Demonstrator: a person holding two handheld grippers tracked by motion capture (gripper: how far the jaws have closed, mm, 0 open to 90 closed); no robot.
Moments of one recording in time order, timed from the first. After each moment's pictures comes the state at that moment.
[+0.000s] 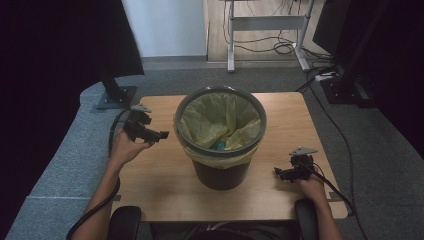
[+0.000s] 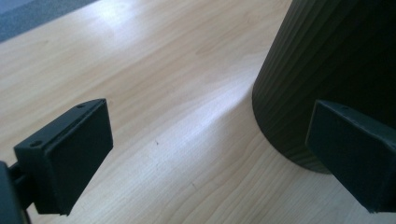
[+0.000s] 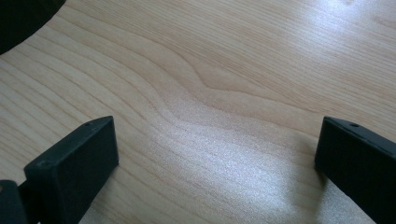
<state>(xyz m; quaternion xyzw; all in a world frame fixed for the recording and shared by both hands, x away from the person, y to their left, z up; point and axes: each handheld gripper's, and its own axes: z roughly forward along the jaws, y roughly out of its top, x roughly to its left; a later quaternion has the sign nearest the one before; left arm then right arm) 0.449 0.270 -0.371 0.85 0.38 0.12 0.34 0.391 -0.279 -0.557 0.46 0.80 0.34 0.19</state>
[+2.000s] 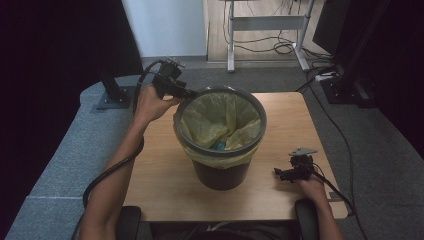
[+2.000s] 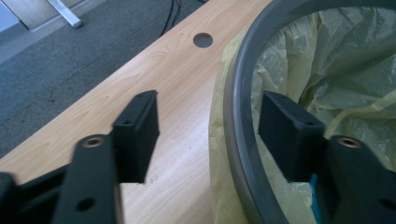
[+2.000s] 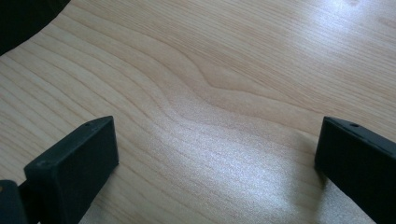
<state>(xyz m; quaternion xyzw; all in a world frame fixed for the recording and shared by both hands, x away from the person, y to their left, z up) 0.500 0.163 -0.260 0.87 0.33 0.13 0.33 0.390 -0.278 -0.557 0.46 0.80 0.34 0.19</state>
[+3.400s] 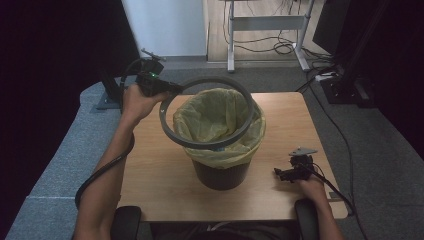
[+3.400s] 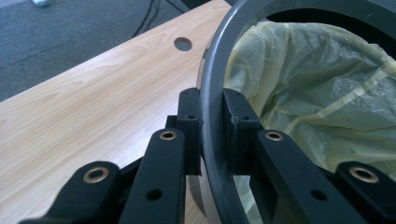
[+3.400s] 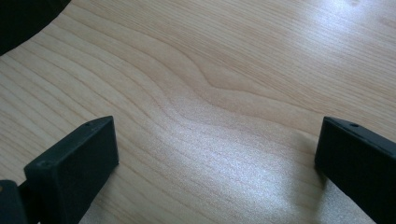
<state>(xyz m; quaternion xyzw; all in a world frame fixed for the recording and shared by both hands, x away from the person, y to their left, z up) 0.495 0.212 -0.246 0.84 0.38 0.05 0.38 0.390 -0.278 -0.557 0.45 0.80 0.34 0.19</state>
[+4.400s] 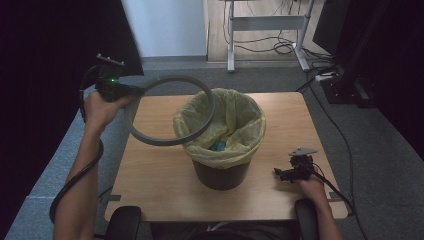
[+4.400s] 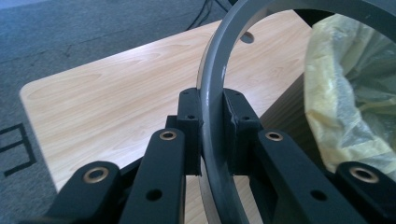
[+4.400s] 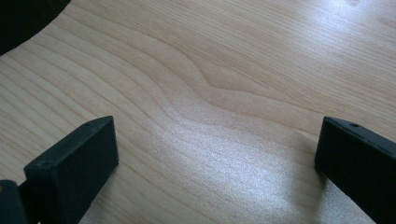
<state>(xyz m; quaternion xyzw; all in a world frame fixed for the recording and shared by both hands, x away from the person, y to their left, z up) 0.481 0.313 -0.251 0.80 0.46 0.10 0.37 0.390 -0.278 -0.557 0.45 0.80 0.34 0.19</state>
